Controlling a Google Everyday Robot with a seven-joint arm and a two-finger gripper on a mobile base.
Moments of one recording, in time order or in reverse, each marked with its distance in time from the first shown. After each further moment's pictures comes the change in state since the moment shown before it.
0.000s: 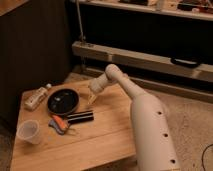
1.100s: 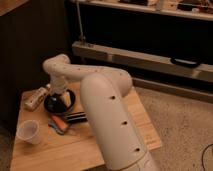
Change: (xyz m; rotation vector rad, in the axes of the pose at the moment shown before) arm -0.126 -0.013 0.103 -0.494 0.675 -0.407
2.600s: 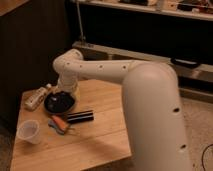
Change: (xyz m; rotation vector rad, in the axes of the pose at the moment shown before) arm 0.008 0.079 -0.090 0.205 0.056 -0.329
